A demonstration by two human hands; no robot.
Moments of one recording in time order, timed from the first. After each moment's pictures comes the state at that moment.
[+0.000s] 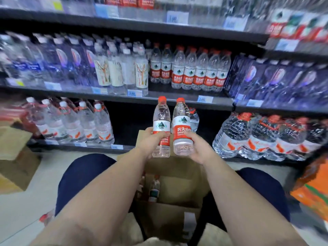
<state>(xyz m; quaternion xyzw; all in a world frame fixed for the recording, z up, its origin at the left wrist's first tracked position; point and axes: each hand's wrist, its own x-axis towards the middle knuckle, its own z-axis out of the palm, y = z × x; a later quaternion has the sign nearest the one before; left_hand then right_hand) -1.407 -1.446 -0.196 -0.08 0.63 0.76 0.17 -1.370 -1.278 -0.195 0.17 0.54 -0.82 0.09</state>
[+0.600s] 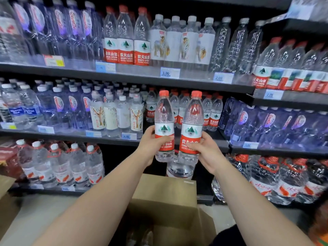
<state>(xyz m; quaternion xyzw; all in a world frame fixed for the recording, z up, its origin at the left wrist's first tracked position) -1.499 -1.419 -0.078 0.05 0.63 0.77 0.08 -1.448 -1.228 -0.076 0.03 0.65 -0.76 -0.05</state>
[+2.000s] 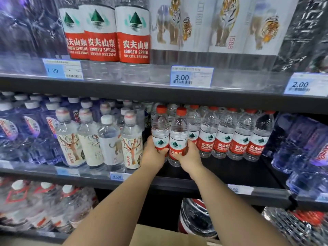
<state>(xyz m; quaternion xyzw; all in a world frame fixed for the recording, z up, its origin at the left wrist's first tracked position) -1.774 -1.385 -0.163 0.02 0.83 0.54 -0.11 -1.764 -1.251 -0.169 0.11 0.83 -0.53 -0.10</state>
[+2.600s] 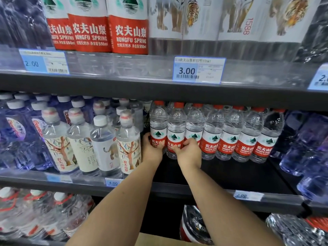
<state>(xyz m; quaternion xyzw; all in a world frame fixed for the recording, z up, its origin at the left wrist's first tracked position) -1.815 -1.375 -0.173 -0.07 0.75 0.65 -0.09 -1.802 -1.265 -0.177 0.22 0.84 -0.47 -0.17</state>
